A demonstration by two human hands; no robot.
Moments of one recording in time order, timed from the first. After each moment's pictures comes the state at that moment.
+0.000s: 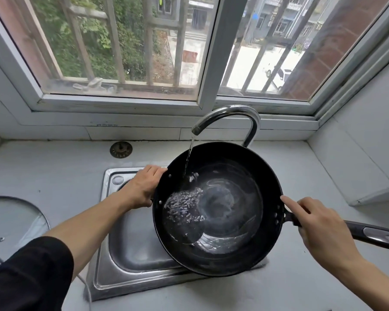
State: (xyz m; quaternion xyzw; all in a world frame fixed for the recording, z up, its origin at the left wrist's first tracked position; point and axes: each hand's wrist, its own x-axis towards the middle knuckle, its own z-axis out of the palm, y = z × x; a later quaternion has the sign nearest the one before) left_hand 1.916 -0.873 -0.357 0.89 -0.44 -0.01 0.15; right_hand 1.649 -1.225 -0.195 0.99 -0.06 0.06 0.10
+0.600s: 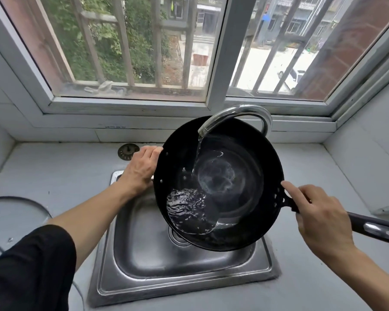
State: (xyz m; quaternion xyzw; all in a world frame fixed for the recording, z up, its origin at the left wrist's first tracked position) left_hand 1.947 -0.870 -0.326 0.92 -0.36 0.11 0.08; right_hand 1.694 -1.221 -0.215 0.98 -0.04 0.19 0.09
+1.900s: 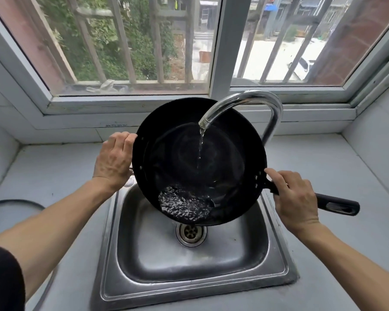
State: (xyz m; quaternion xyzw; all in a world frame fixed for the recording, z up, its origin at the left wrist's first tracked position) left_hand 1.955 -0.821 -0.312 0.95 -0.26 0.19 0.04; right_hand 1.758 -1.226 -0.309 0.96 0.00 0.27 0.01
